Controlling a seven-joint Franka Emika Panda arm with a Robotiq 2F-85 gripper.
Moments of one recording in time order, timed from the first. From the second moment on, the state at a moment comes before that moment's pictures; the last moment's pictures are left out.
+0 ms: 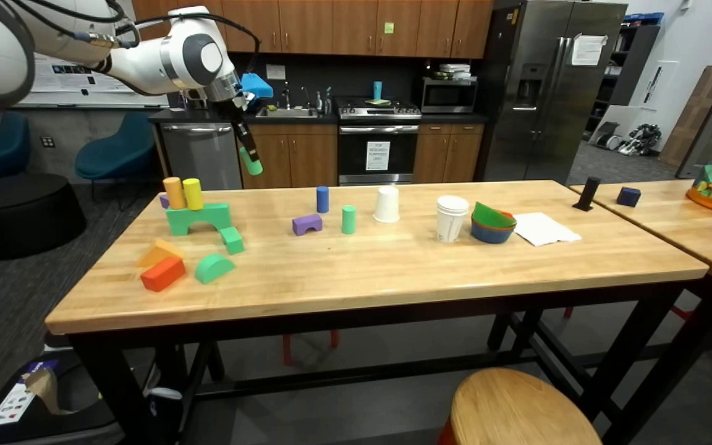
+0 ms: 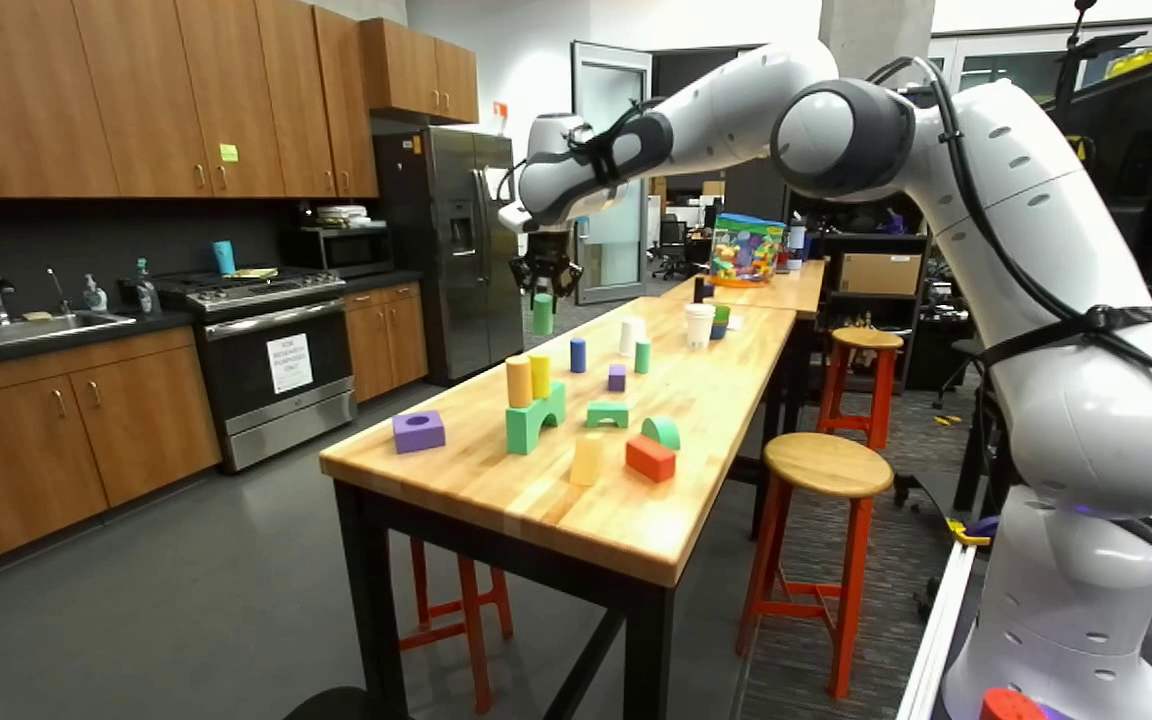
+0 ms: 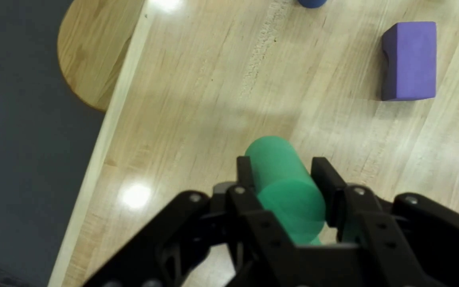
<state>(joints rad) -0.15 0.54 0.04 -1.29 -0.20 2.15 -2.19</state>
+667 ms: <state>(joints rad) -0.12 0.38 0.01 -1.53 -0.26 2.15 -2.14</state>
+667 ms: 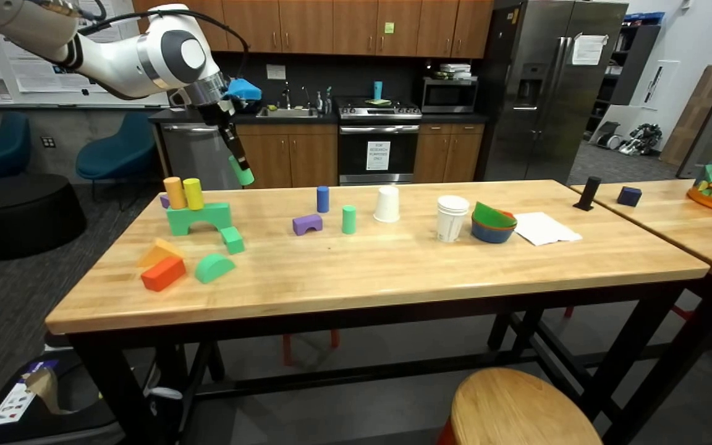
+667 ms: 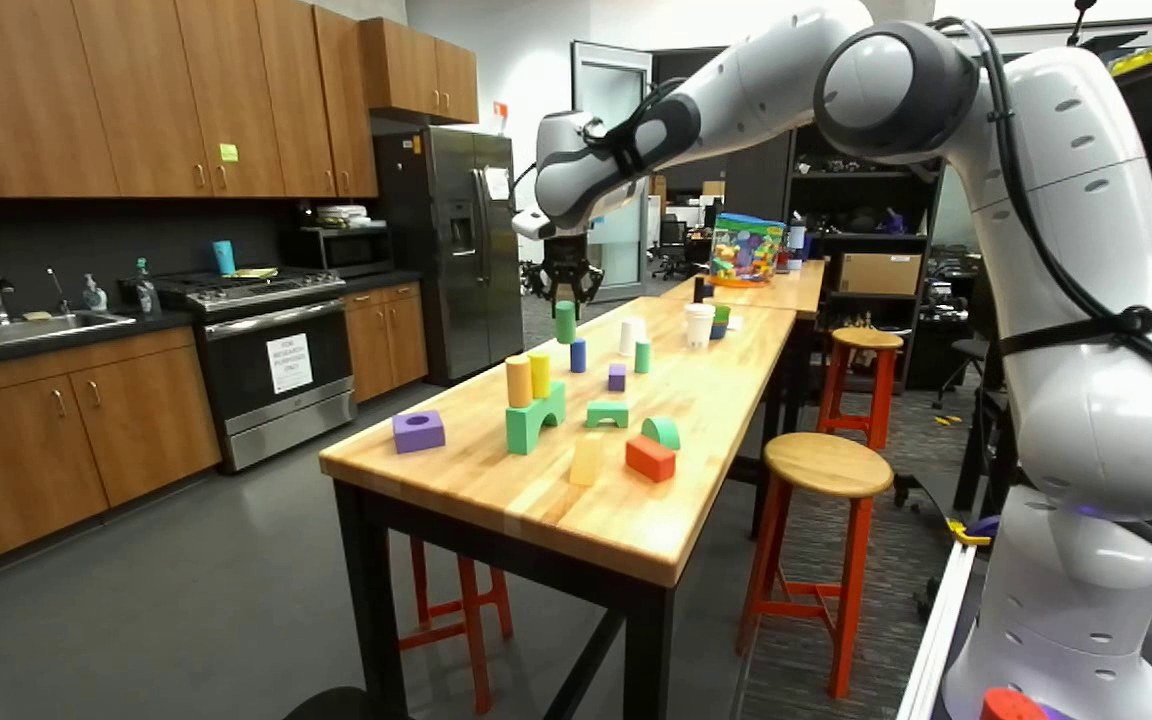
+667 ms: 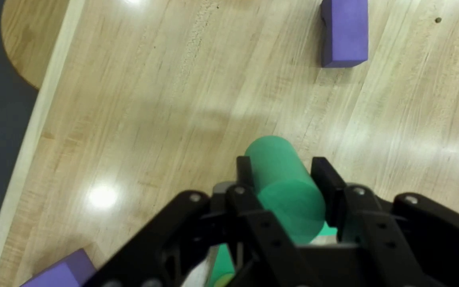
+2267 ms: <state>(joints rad) -0.11 0.34 0.01 -1.67 -0.16 2.19 -2.02</state>
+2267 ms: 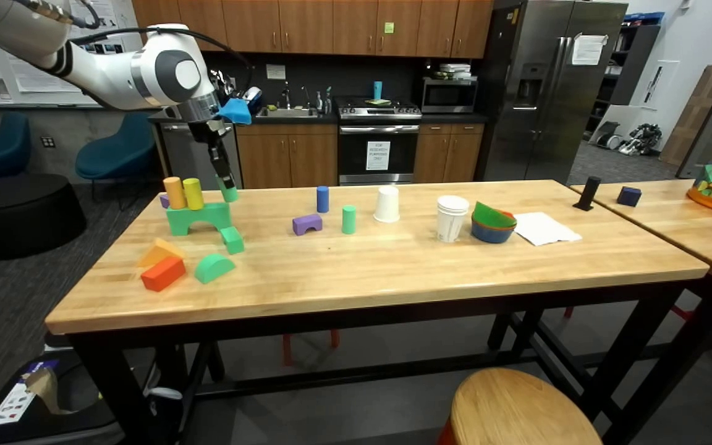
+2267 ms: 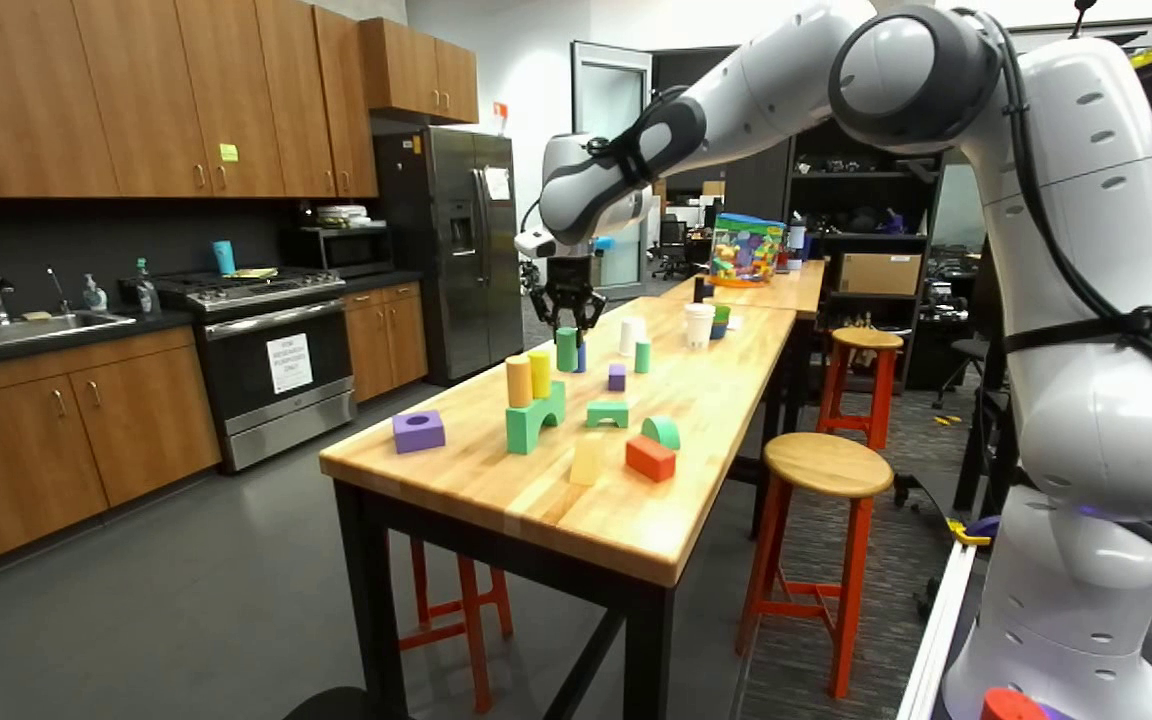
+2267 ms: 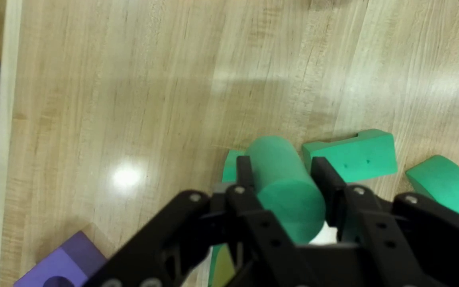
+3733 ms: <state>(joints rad) -0.08 0.35 0.02 -1.66 -0.10 2.16 -2.03</state>
